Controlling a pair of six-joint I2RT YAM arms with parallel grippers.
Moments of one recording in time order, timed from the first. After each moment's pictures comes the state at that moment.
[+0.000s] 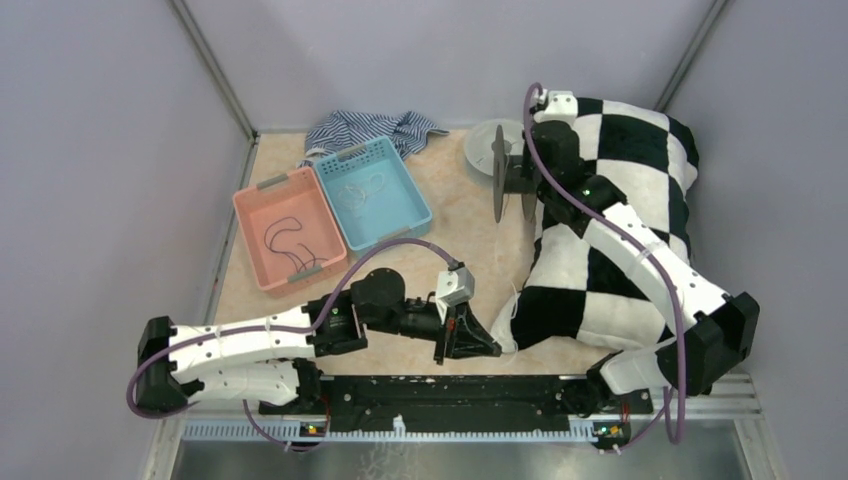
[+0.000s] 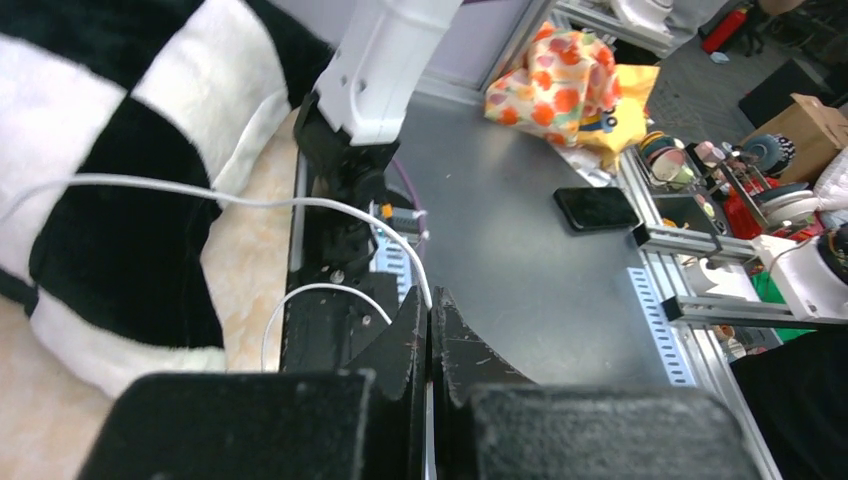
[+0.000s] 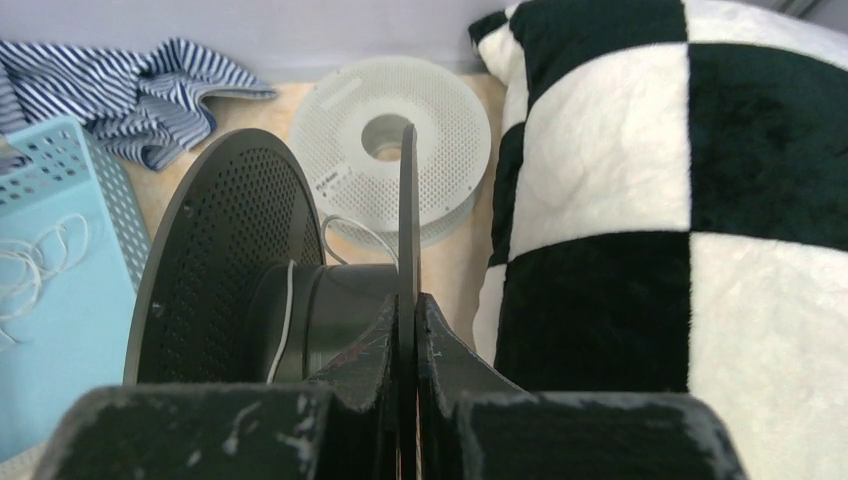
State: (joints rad) left arm -1.27 1.03 0.80 0.15 0.45 -0.36; right arm 0.54 1.37 1.39 -0.37 0.55 0.21
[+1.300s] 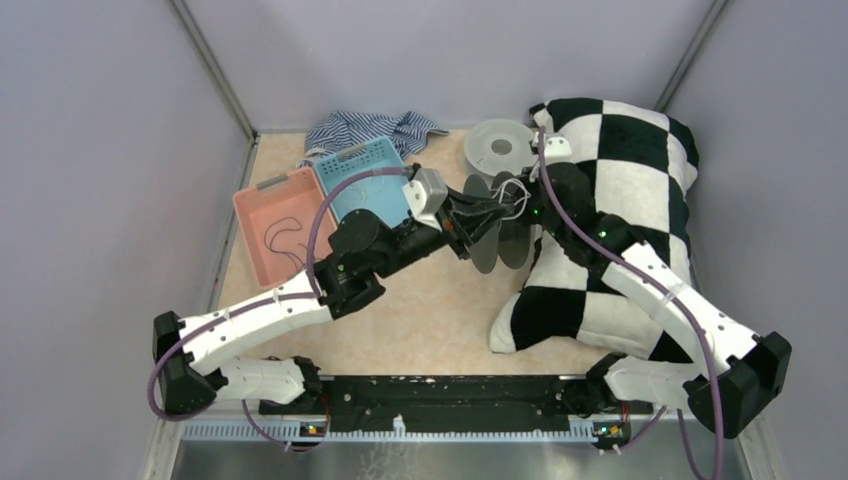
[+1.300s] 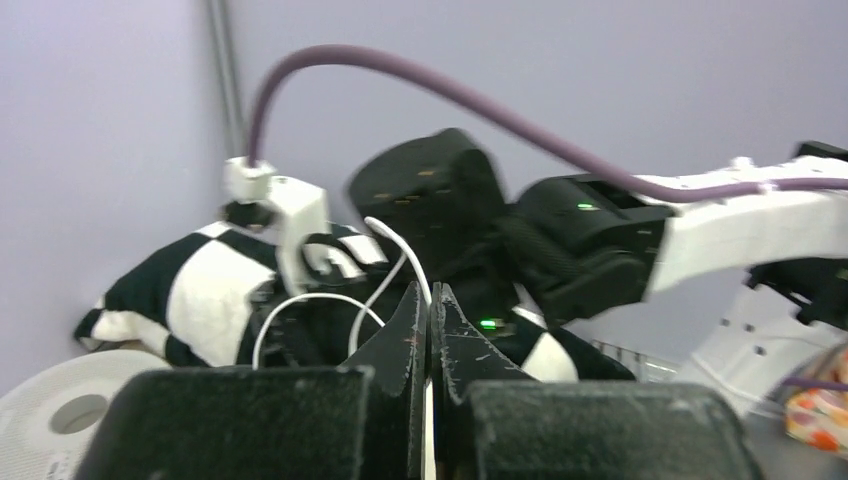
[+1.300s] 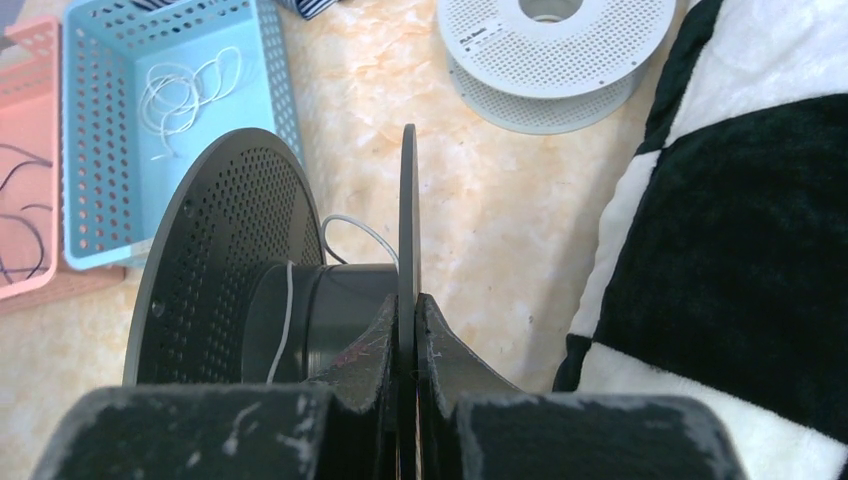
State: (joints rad) left arm -1.12 1.19 1.12 0.45 0.10 -0.11; right arm 0.61 1.17 1.13 -0.40 0.29 0.32
